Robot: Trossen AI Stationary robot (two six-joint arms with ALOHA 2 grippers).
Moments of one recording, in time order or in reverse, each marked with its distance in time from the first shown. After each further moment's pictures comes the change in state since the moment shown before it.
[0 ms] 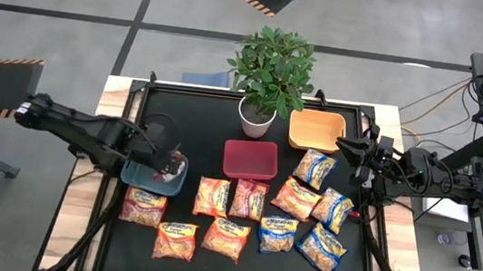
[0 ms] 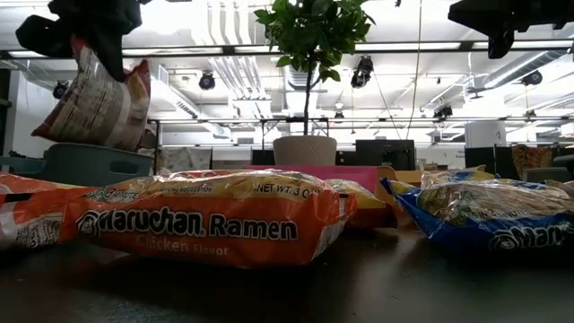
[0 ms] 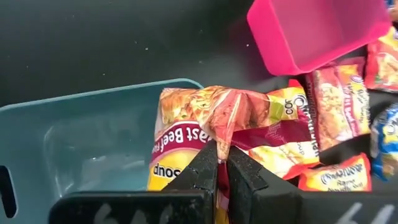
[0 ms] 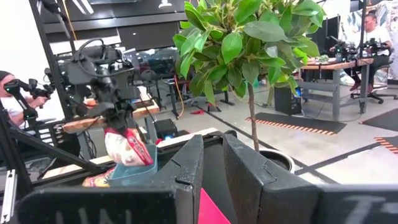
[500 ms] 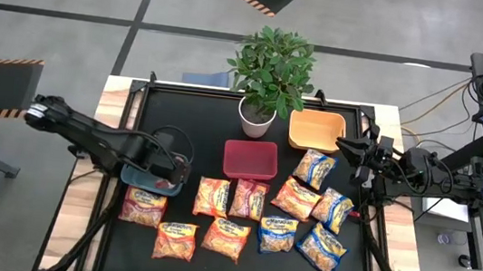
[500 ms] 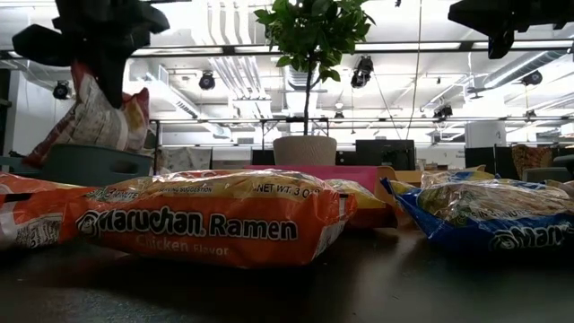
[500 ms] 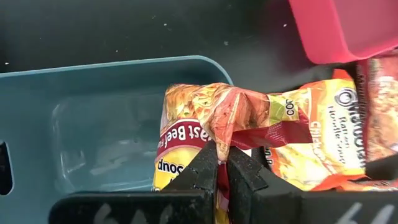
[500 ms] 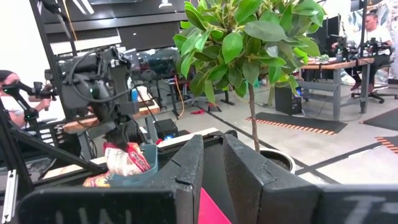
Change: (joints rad) left arm -0.020 0.168 0.000 -0.007 0.018 -0.102; right arm 0.000 0.000 0.000 0.000 -0.002 0.001
